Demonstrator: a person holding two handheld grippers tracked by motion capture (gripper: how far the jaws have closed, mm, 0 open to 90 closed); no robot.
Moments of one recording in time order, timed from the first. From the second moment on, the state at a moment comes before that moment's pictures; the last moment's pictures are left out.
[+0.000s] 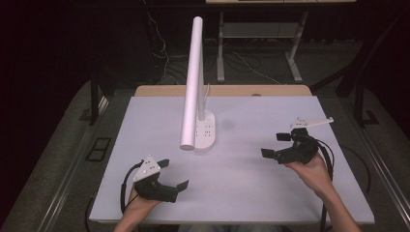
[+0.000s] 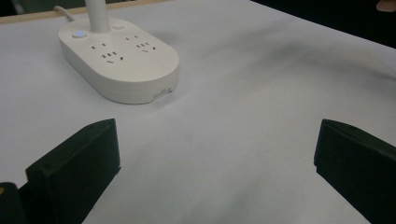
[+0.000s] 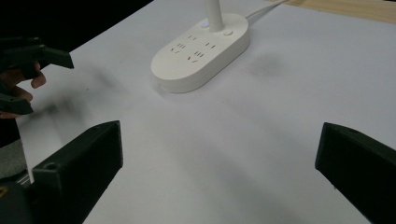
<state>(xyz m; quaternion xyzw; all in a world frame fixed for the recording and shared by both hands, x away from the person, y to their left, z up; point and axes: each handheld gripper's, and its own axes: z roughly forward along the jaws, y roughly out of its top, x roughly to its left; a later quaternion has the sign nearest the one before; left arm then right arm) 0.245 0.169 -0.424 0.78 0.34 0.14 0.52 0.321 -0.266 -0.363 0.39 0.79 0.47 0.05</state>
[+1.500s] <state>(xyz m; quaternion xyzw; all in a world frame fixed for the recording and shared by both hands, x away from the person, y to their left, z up) 0.246 0.168 -0.423 0.78 0.33 0.14 0.52 0.411 -0.221 -0.361 0.41 0.80 0.43 0.04</state>
